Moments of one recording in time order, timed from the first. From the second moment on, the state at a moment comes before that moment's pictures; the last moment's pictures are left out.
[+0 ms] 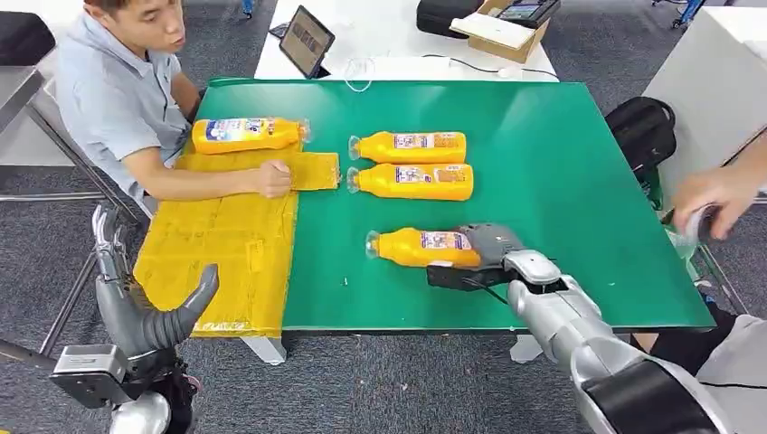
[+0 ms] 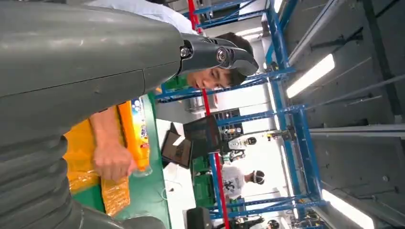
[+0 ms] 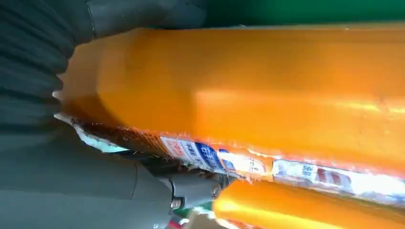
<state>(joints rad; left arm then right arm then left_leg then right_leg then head) 0.08 -0.12 -0.17 -1.79 -0.25 0.45 -0.62 -0.74 -0.09 0.42 -0.41 1.00 -0.06 -0.36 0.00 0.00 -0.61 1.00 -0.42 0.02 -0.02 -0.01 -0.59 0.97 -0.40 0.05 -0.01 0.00</state>
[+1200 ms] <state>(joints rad) 0.16 -0.14 -0.32 -1.68 0.06 0.07 -0.50 -0.13 0.23 0.44 -1.13 0.31 -0.34 -0.70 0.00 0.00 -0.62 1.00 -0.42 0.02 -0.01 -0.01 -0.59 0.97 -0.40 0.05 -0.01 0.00</state>
